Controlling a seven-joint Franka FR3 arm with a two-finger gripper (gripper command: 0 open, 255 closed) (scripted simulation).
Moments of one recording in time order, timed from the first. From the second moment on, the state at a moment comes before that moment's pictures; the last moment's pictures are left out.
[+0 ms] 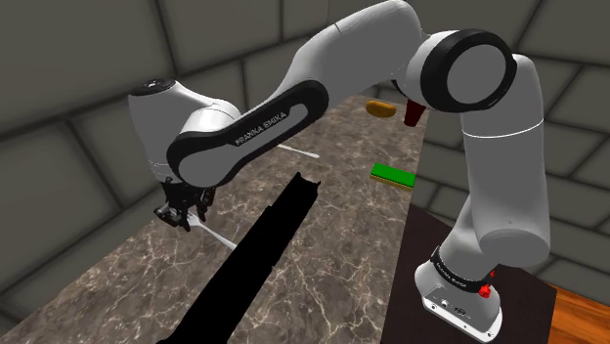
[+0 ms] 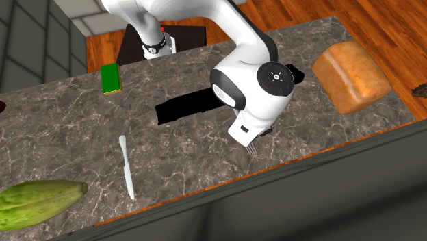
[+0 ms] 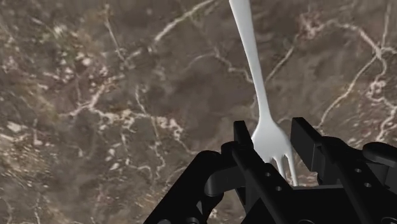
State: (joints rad) arm 0.30 0.51 0.50 -1.64 -0.29 2.13 0.79
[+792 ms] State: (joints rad) arm 0.29 0.45 0.52 -1.56 -0.25 2.00 0.76
